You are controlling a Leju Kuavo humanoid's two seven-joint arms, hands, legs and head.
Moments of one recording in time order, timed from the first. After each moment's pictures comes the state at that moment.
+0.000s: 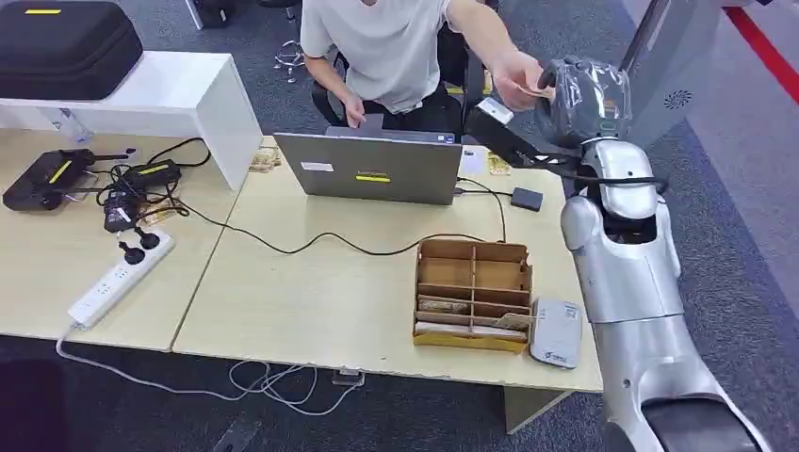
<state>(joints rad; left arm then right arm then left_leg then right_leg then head) -0.04 -0.16 0.90 -0.22 -1.09 -0.06 -0.17 -0.87 0.15 0.20 -0.89 1.33 -0.05 -0.04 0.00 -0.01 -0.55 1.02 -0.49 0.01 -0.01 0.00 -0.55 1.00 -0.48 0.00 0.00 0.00</state>
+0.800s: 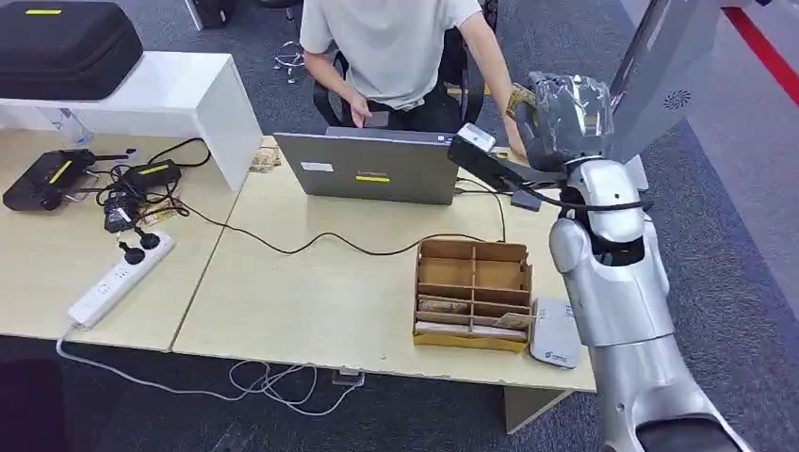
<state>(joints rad) -0.04 -0.17 0.93 -0.22 -1.10 -0.06 -0.11 -0.79 0.14 0.27 -0.99 1.31 -0.09 -0.08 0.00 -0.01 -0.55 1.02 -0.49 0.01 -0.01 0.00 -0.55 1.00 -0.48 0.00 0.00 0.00</state>
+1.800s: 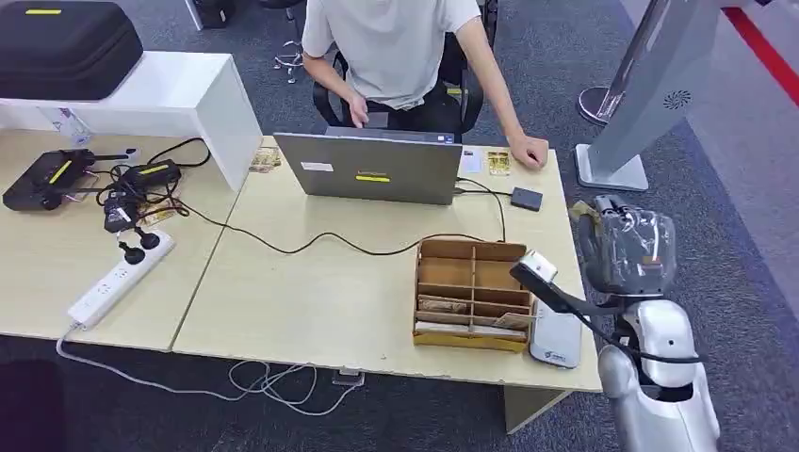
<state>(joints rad) -0.04 -0.19 1.01 -0.22 -1.09 -0.04 -0.08 -0.29 -0.01 0.12 -1.31 1.33 -0.30 -0.17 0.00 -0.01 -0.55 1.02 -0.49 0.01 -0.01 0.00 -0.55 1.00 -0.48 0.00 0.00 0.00</state>
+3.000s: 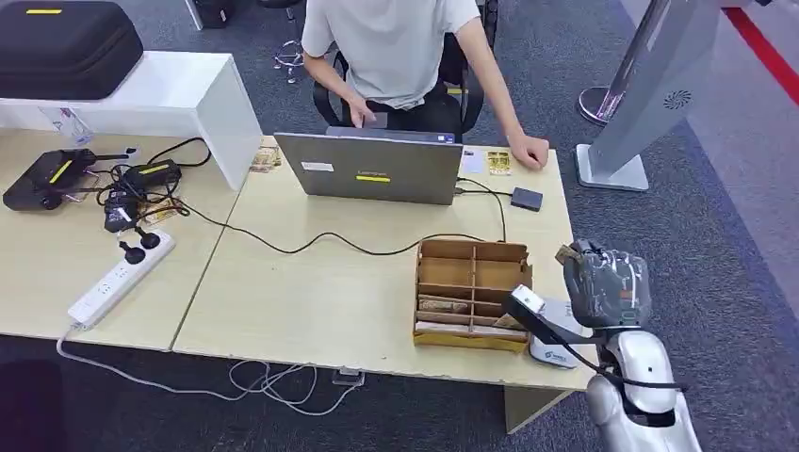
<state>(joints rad) -0.04 -0.20 1.03 -0.22 -1.09 -0.03 -0.06 -0.20 0.01 0.10 -1.21 1.35 -0.31 -0.19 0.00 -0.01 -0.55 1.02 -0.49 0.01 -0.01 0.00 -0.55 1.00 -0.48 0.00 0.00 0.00</state>
